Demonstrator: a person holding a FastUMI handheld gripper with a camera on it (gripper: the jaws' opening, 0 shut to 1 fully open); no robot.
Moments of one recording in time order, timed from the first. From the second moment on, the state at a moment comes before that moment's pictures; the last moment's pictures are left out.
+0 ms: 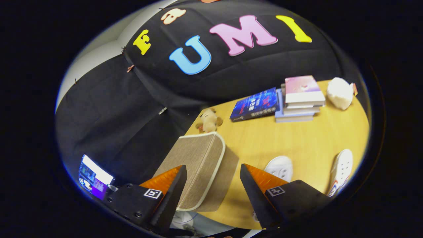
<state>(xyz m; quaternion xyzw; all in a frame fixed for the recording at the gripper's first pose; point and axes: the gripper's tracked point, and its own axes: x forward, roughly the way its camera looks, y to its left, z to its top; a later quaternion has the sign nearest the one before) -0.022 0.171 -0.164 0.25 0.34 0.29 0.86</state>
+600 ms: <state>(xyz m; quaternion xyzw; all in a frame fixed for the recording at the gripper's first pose) -0.053 0.235 -0.222 0.41 0.45 0.40 0.69</state>
